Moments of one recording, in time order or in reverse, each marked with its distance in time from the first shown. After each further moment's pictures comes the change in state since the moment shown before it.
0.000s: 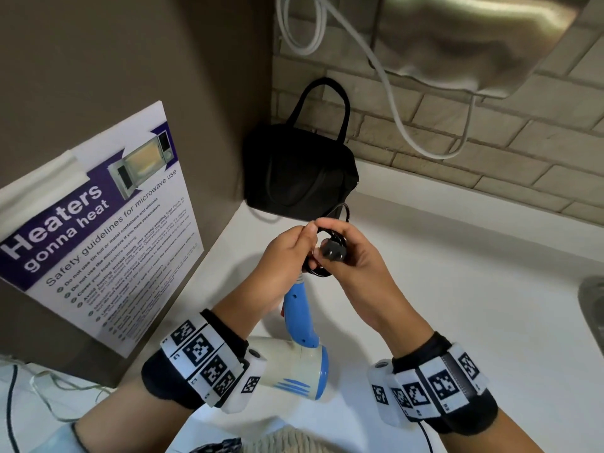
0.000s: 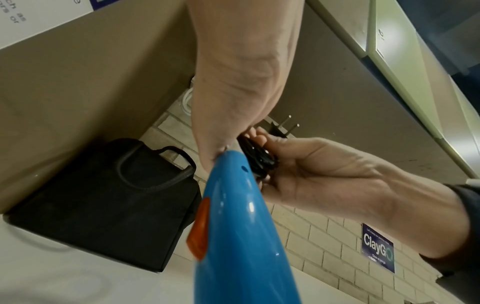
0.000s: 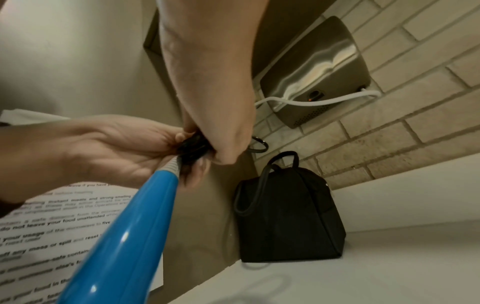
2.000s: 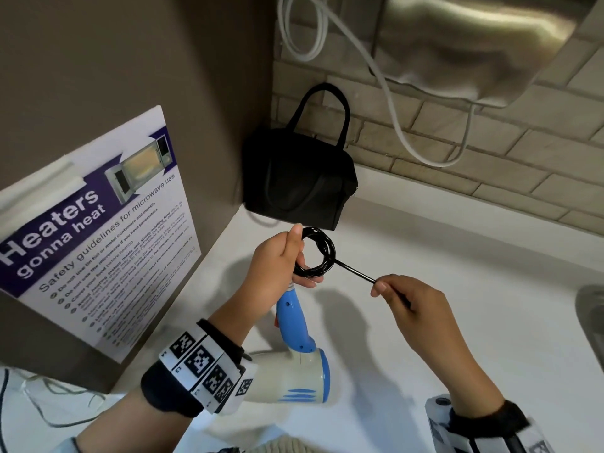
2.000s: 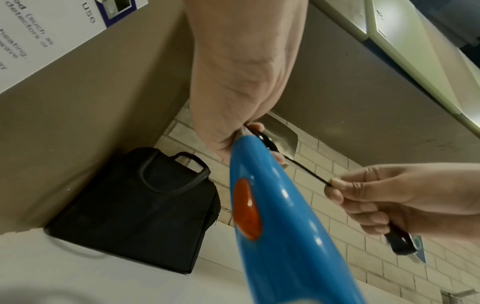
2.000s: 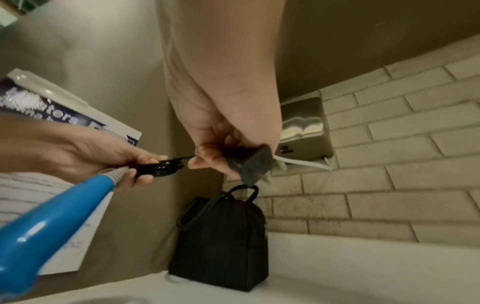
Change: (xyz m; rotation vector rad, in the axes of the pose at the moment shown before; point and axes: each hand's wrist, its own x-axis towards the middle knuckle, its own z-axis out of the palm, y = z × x) left_hand 0.001 -0.002 -0.005 -0.126 0.039 -0.056; right_hand -0.046 0.014 -0.075 -0.980 0.206 -0.094
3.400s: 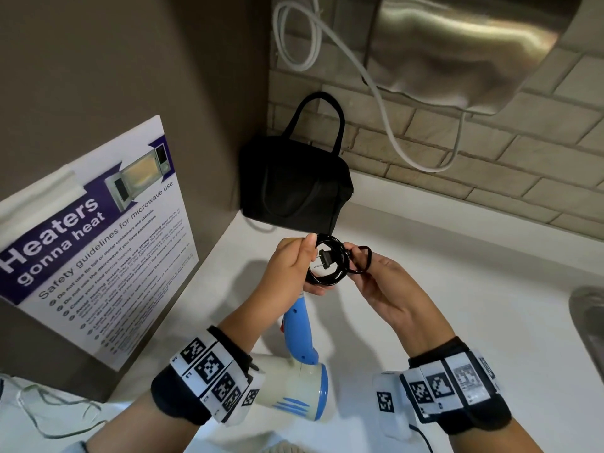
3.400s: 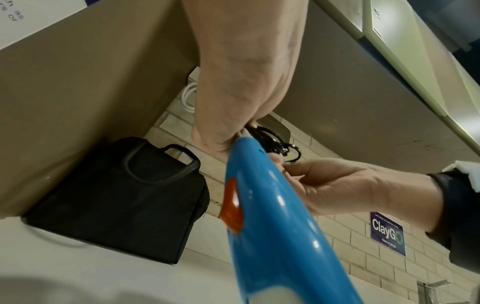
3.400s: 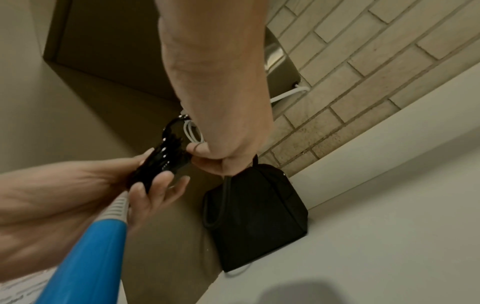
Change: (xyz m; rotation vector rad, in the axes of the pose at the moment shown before) left_hand -0.006 0.003 0.015 0.028 -0.048 0.039; right_hand 0.058 -0.034 0.022 1.360 -0.059 0.676
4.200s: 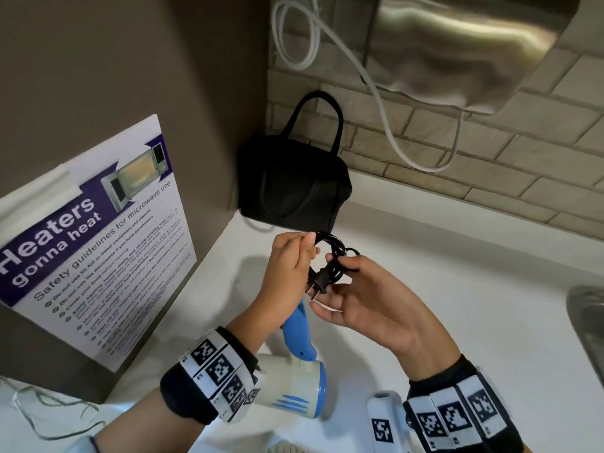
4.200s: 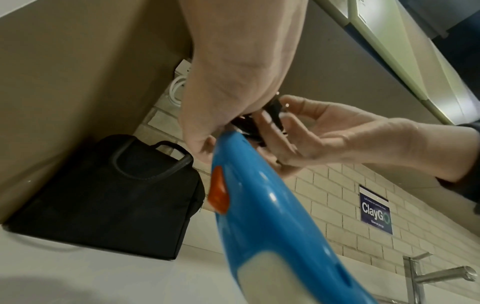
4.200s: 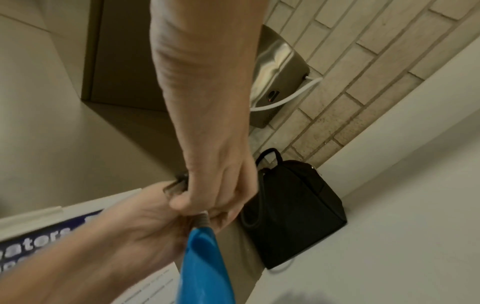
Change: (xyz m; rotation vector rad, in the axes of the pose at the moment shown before) left_hand 0.012 -0.017 0.009 0.079 0.189 0.170; right_hand -0.036 0.000 0.016 0.015 -0.305 0.346
